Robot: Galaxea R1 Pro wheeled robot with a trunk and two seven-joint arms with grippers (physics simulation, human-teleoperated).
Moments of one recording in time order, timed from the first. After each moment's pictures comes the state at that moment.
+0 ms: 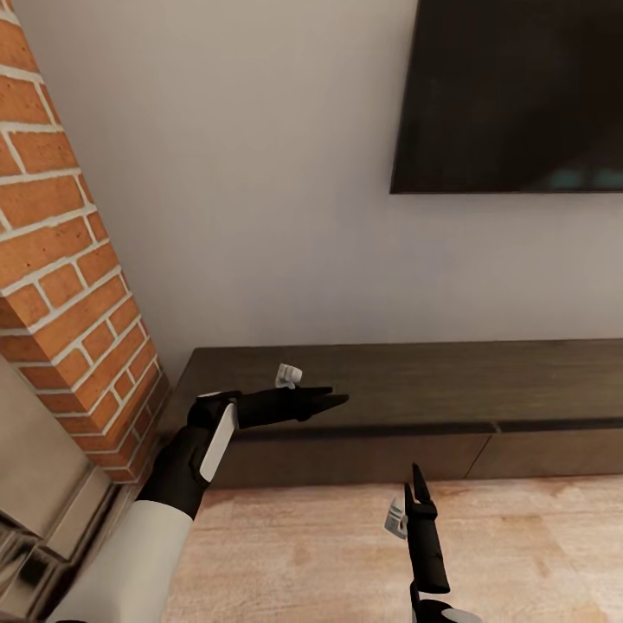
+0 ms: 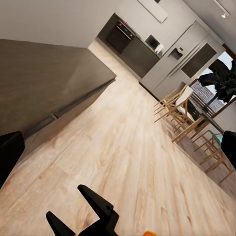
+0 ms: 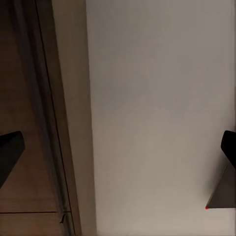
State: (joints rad) left arm -0.72 -0.13 -0.09 -1.09 0.23 0.69 -1.06; right arm -0.51 0.04 0.38 -0.15 1.12 0.17 -1.20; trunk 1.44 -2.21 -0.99
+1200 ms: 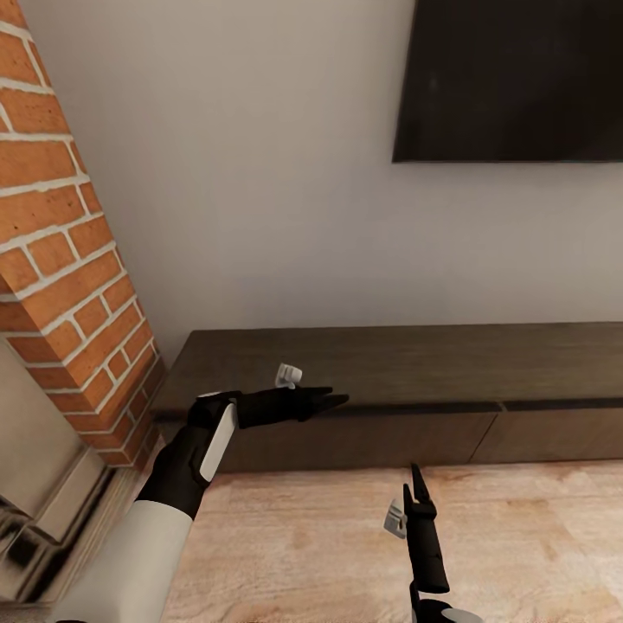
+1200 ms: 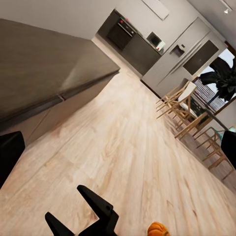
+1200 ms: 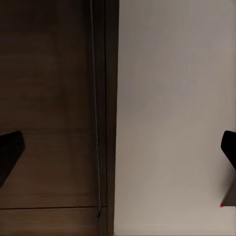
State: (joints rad) left arm -0.72 -0.13 -0.09 -1.09 0.23 0.69 -1.06; right arm -0.51 0.04 0.38 -0.15 1.12 0.15 -1.19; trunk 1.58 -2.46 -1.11
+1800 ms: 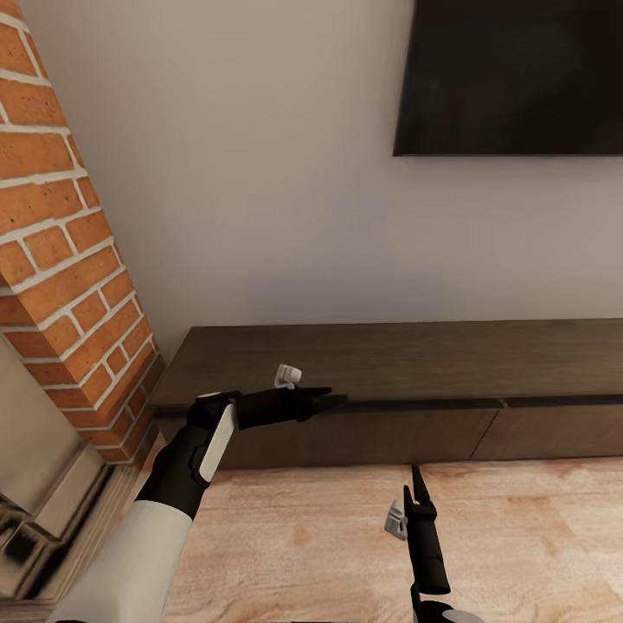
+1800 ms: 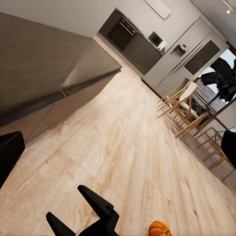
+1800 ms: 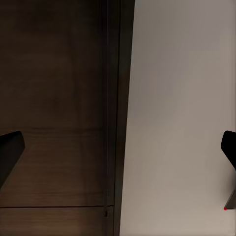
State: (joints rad) left arm -0.72 -0.13 -0.09 -1.09 0.24 0.69 -1.06; right arm -0.51 0.04 0.39 -0.14 1.13 0.15 -1.19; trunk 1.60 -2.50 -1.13
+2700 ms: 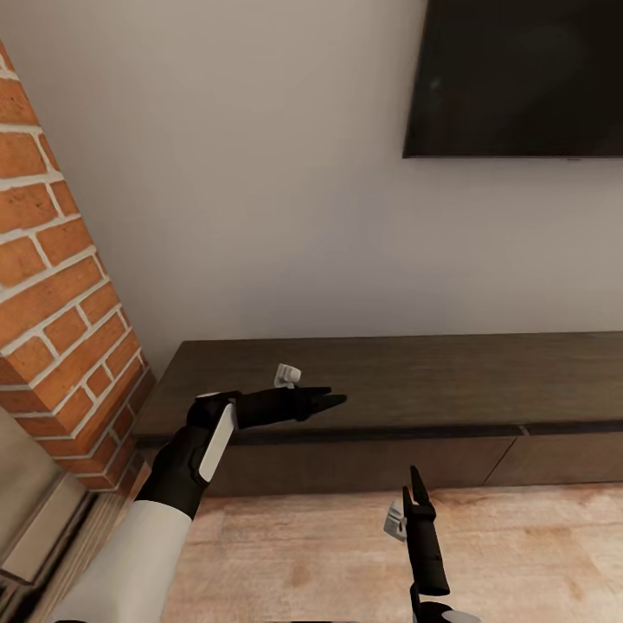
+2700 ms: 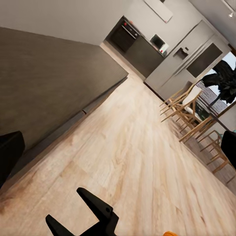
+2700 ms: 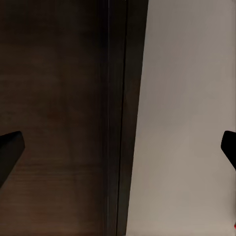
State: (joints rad) left arm -0.72 -0.13 -0.09 -1.09 0.24 0.69 -1.06; right arm -0.51 0.04 0.39 -0.14 1.13 0.15 -1.19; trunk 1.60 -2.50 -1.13
